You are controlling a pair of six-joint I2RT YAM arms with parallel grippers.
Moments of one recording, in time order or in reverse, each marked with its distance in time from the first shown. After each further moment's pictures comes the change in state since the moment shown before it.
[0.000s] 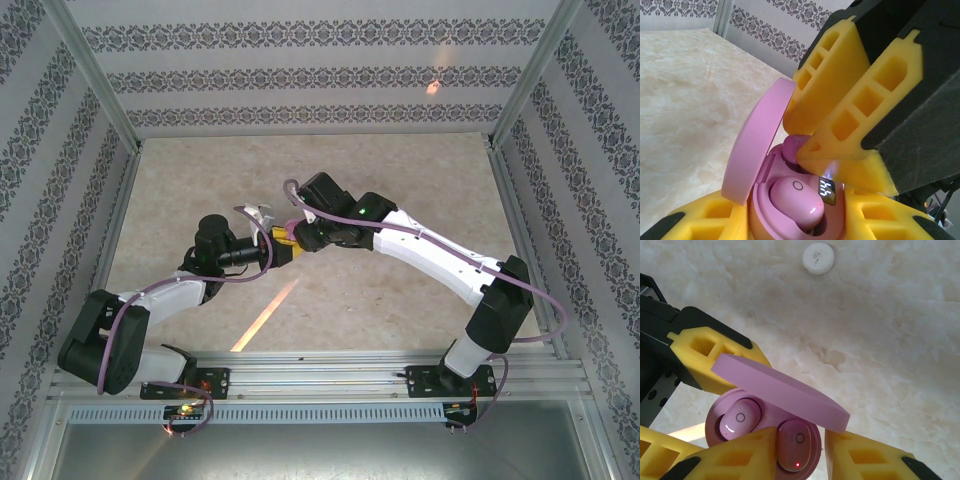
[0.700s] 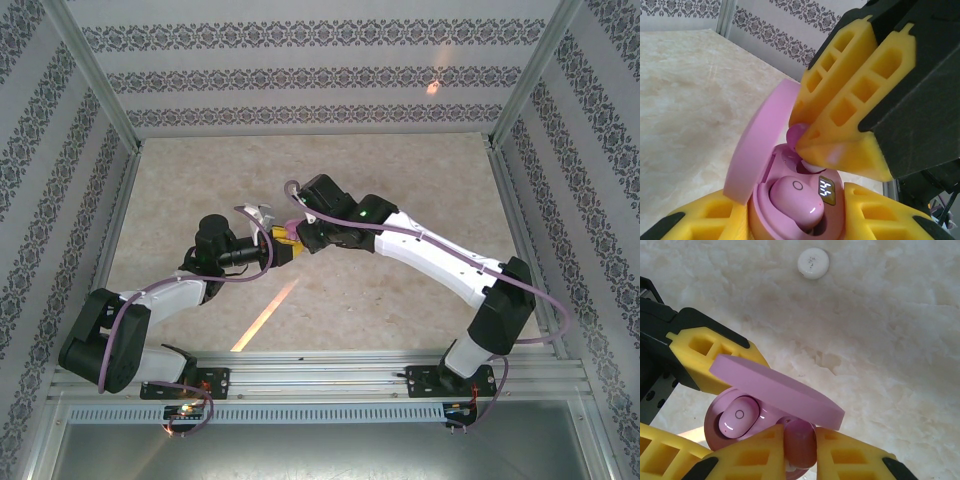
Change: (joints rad) left arm 0.000 0.010 0.000 0.008 -0.008 0.003; right arm 0.000 -0.013 -0.024 0.027 0.026 0.002
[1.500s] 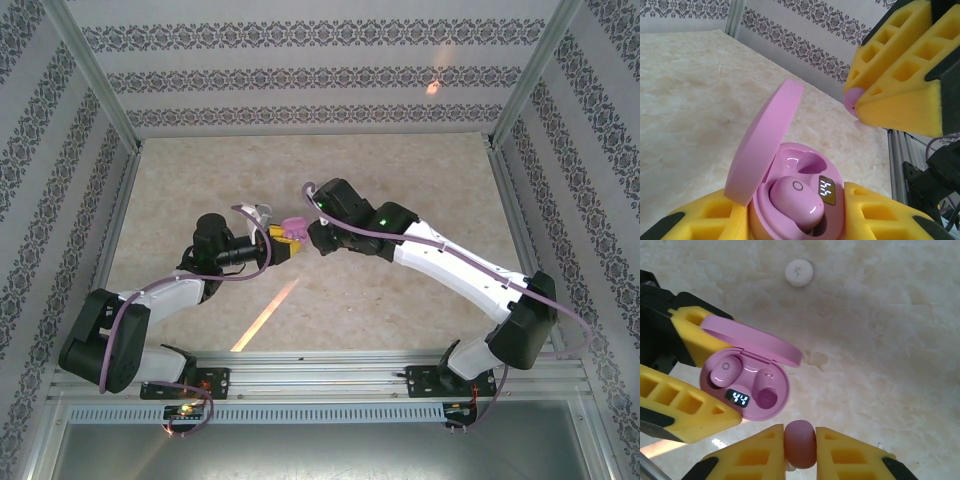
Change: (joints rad) left arm 0.024 -0.001 0.000 -0.020 -0.003 0.026; right arm -0.005 -0.126 -0.089 0.026 0.041 0.024
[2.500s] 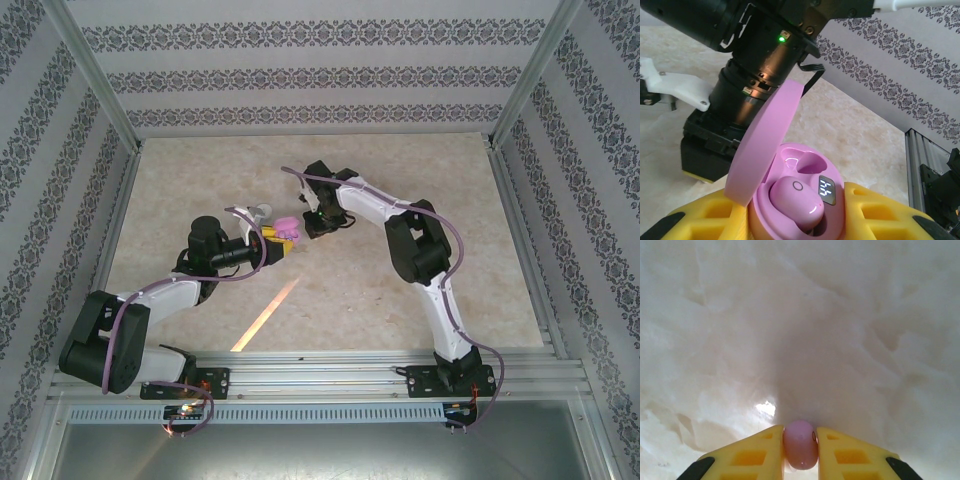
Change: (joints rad) left arm 0.056 -0.007 -0.037 -0.011 -0.023 0.013; right arm -0.283 0.794 0.435 -0.114 -0.290 -0.163
